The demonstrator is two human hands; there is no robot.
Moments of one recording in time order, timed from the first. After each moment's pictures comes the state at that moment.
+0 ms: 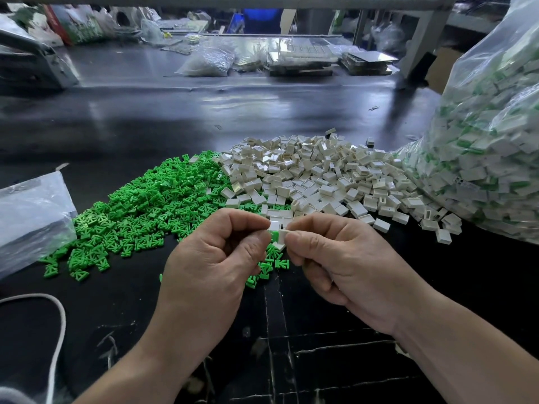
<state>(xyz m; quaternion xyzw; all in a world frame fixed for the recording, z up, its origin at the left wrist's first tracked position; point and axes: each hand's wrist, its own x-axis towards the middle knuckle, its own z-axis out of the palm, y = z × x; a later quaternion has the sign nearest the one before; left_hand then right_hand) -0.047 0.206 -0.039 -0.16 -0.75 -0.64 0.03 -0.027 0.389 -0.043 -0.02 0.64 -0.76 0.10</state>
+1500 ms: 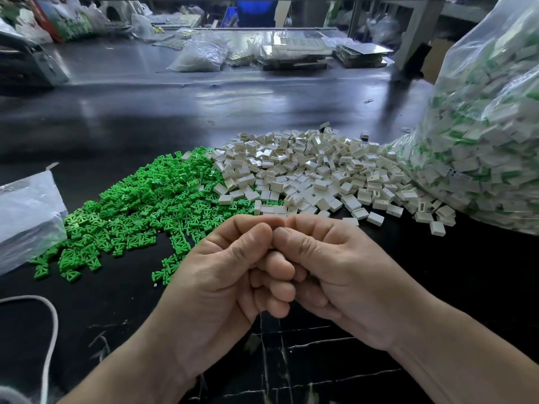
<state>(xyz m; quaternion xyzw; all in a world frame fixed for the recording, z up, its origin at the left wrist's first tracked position) -0.046 0.213 -0.040 -0.14 -0.37 -0.86 -0.33 -0.012 0.376 -0.034 -0.04 0.58 -0.80 0.15</state>
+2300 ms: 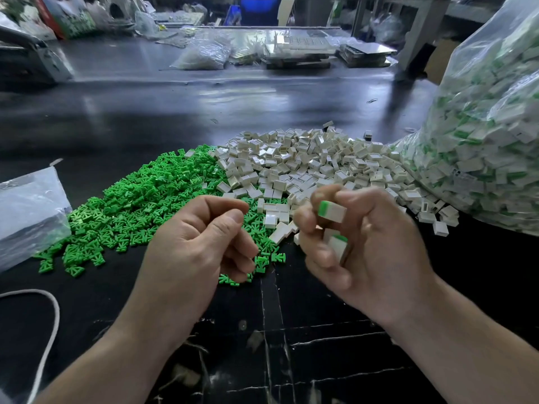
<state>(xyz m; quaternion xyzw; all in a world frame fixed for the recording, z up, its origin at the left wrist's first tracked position) -0.059 0.196 -0.039 -0.12 -0.69 -0.71 -0.06 -0.025 0.390 -0.032 -0.04 0.42 -0.90 0.09</state>
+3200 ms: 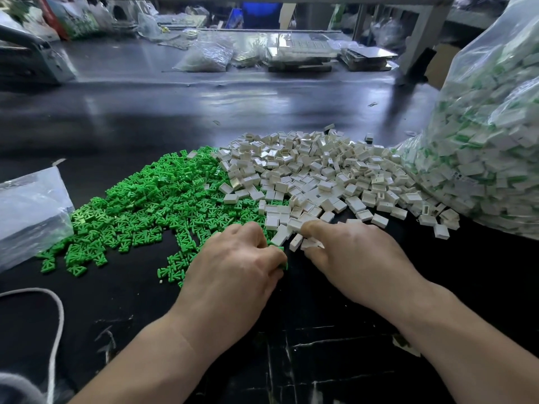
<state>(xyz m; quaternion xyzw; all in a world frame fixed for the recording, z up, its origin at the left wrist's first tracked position) -0.060 0.214 -0.058 -0.35 -0.92 -0.14 0.10 -0.036 0.401 -0.056 0.01 0.99 -0.10 -0.04</state>
